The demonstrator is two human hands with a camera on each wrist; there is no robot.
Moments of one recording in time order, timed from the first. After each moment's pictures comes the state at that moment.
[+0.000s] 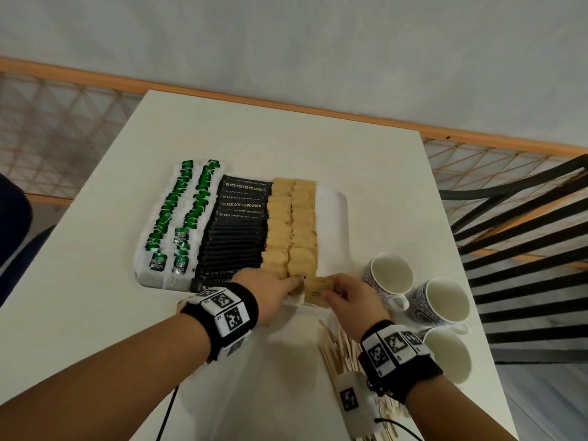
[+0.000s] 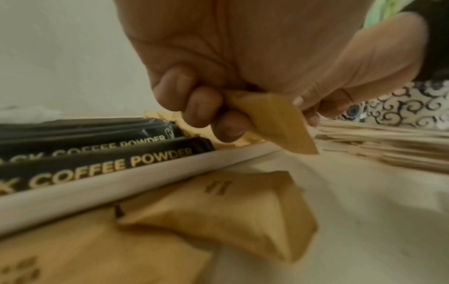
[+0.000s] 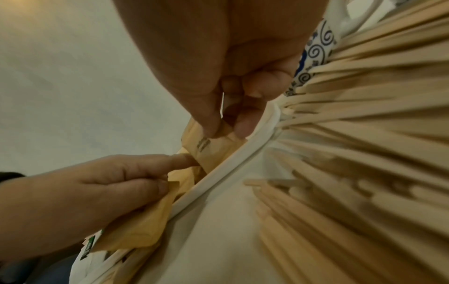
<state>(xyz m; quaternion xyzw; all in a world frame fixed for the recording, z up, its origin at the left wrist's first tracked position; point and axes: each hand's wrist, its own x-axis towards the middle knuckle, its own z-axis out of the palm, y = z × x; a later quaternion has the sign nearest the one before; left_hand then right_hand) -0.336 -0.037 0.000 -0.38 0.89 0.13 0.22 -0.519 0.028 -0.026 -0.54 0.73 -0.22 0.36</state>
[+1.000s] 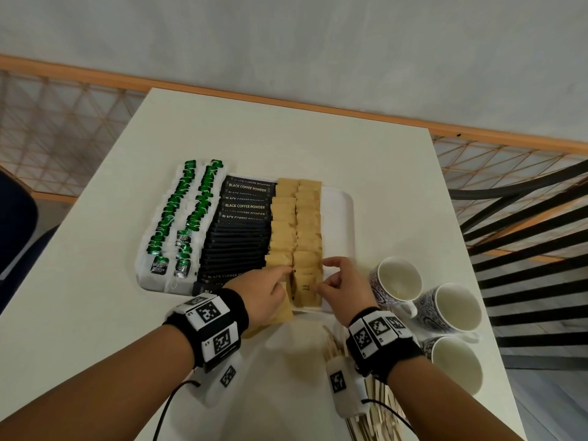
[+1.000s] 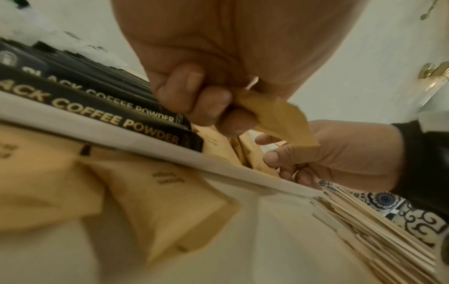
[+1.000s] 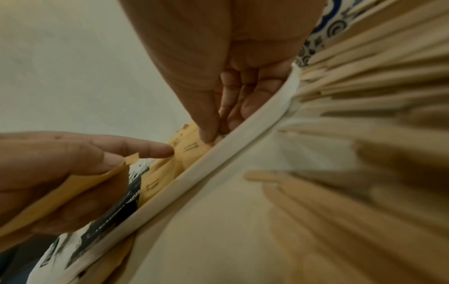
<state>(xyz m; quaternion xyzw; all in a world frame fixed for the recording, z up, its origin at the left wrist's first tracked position) -0.323 -0.043 -0.007 -0.51 0.76 0.40 0.03 -0.512 -0.005 -0.041 -0.48 0.74 -0.25 0.39</state>
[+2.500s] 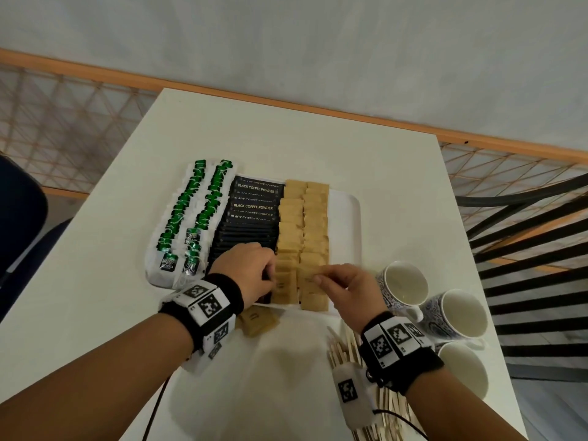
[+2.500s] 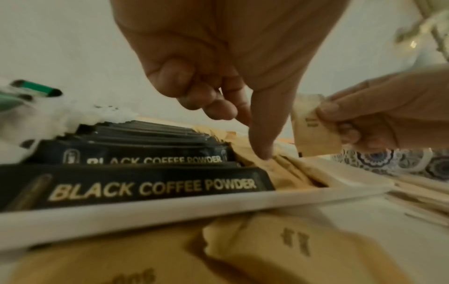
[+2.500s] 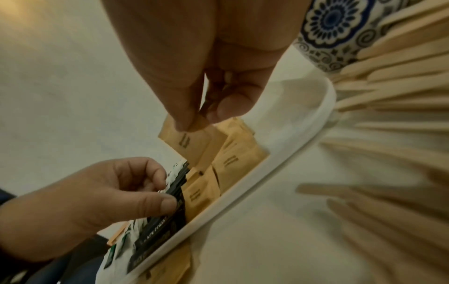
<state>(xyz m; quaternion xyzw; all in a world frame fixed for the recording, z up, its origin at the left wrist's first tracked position) -0.300 -0.063 0.003 -0.54 0.80 0.25 0.00 -0.500 0.000 -0.020 -0.51 0.66 -0.36 0.42</state>
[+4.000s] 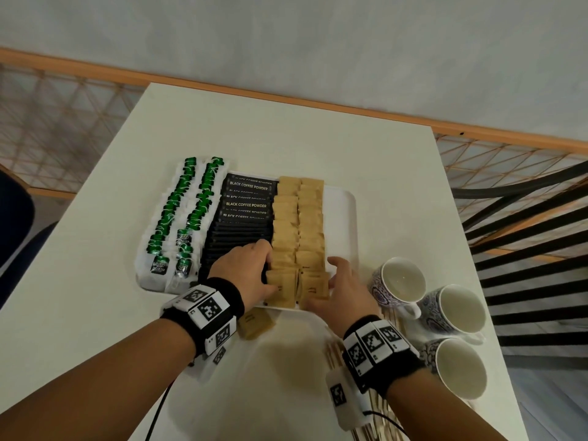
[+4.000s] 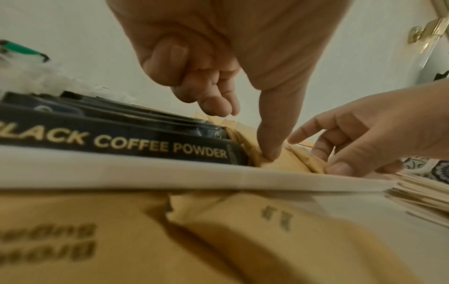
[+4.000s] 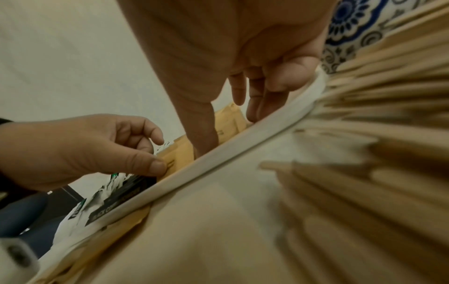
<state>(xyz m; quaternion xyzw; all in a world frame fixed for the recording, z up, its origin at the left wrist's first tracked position) -0.310 -0.065 -0.008 -0.56 0.79 0.25 0.00 -0.494 0.002 -0.023 -0.54 0.78 -0.08 0.31</state>
